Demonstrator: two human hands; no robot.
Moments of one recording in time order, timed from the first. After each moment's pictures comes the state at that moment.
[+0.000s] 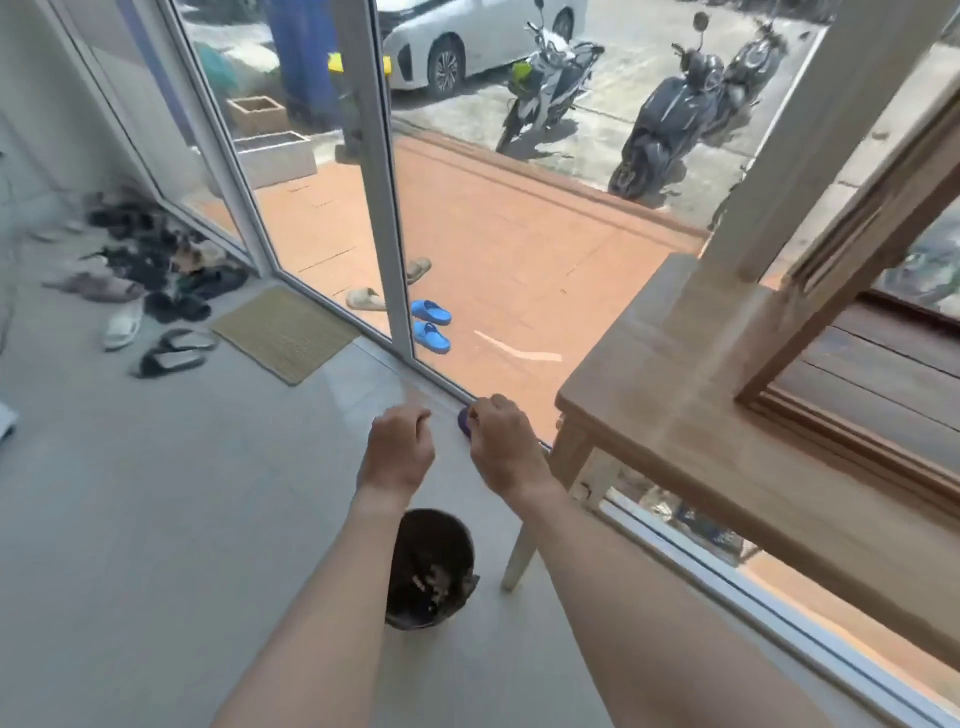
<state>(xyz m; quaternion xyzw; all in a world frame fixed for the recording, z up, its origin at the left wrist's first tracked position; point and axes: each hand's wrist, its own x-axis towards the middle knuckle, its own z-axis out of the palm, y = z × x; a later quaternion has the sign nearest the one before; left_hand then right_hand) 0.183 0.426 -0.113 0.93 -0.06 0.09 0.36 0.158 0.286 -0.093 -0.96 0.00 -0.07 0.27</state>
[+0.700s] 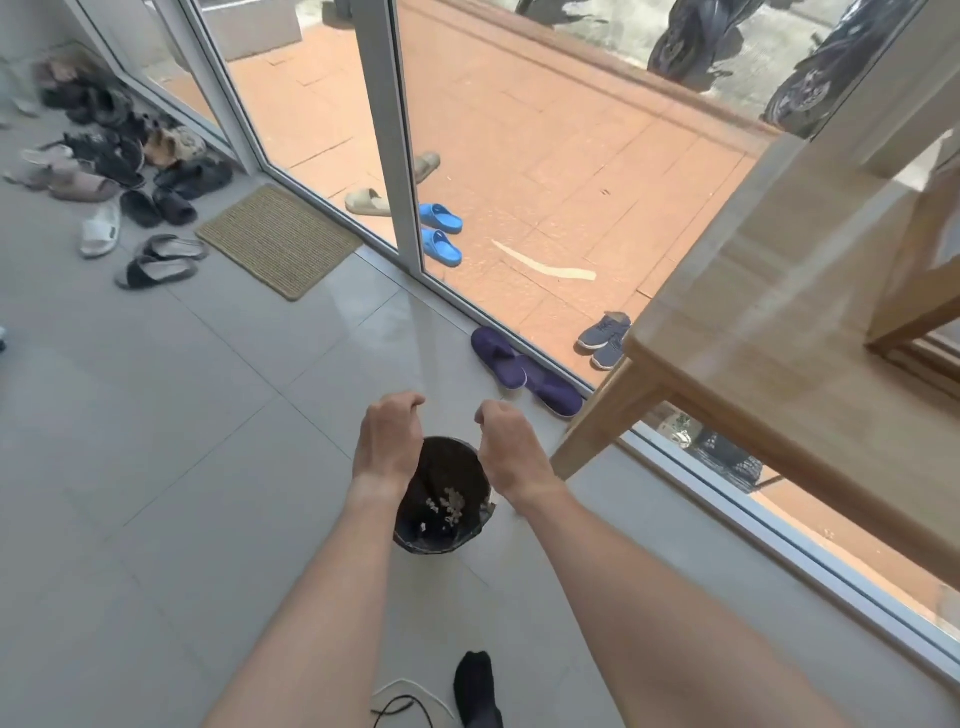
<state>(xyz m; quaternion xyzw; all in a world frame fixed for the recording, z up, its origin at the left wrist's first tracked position) 0.193 0.458 -0.197 0.95 0.00 -0.02 0.32 0.161 0.312 -0.202 -0.95 0.07 0.09 0.29</state>
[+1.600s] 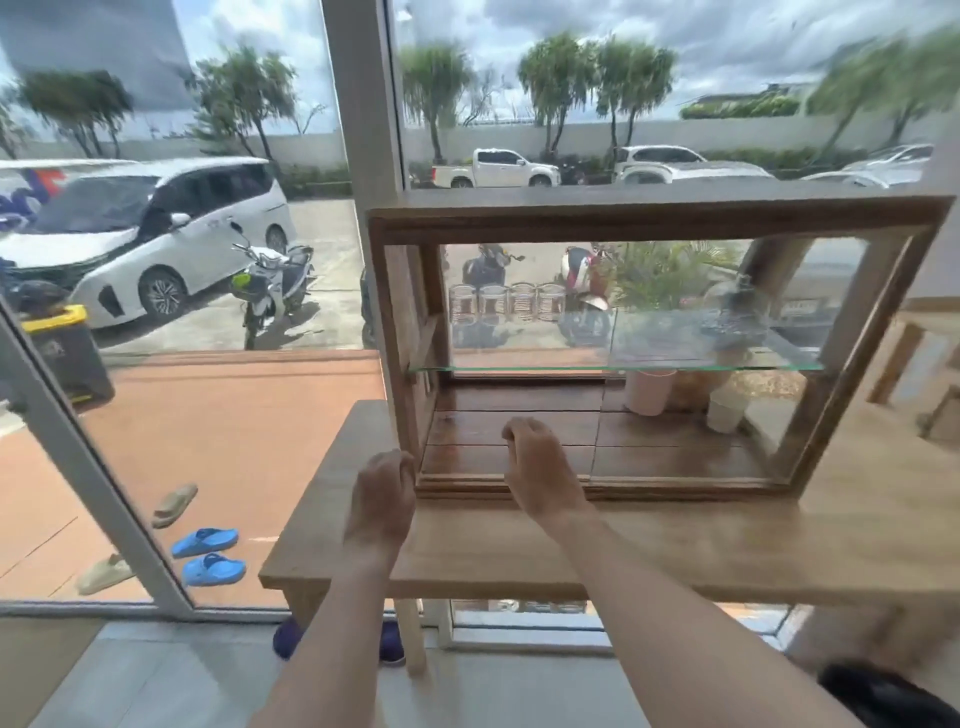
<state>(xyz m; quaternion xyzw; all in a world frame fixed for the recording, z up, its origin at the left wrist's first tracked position) 0.097 0.132 0.030 0.84 -0.35 0.13 0.41 -0.038 -0.008 0.061 -0.88 0.27 -0.31 0.23</state>
